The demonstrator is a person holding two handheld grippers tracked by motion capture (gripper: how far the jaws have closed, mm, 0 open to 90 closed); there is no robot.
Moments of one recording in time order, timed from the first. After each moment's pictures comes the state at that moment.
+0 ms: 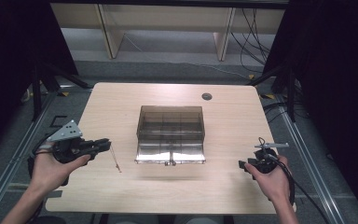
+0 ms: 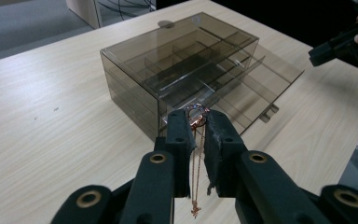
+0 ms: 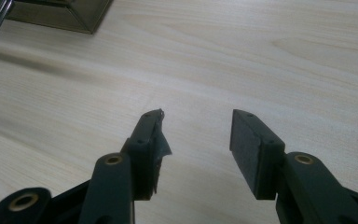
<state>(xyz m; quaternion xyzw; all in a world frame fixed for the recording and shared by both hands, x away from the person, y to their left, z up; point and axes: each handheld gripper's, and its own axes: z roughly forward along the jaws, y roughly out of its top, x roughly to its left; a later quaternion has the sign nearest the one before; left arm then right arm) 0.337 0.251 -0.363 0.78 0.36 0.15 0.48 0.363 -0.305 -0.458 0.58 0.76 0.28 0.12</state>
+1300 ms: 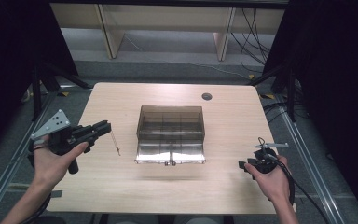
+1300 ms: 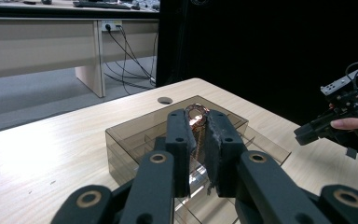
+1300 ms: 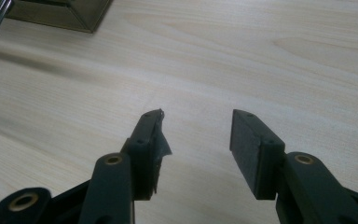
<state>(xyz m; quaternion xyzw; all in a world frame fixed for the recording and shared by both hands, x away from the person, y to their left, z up) 0.344 0.249 -0.346 0.69 0.34 0.19 0.60 0.366 -0.305 -0.464 0.57 0.75 0.31 0.14</state>
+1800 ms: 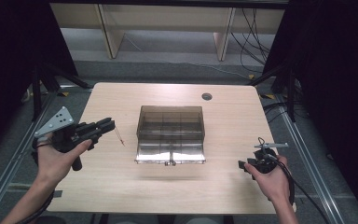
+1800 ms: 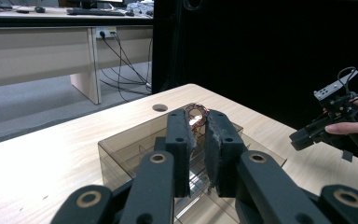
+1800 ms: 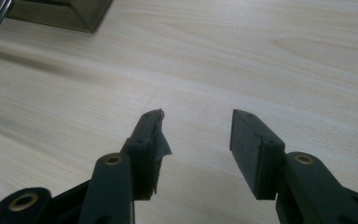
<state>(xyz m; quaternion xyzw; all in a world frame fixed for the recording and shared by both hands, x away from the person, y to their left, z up) 0.347 0.240 -0.338 0.70 0.33 0.20 0.61 0.366 -0.308 -0.460 0.56 0.77 0.28 0.14</state>
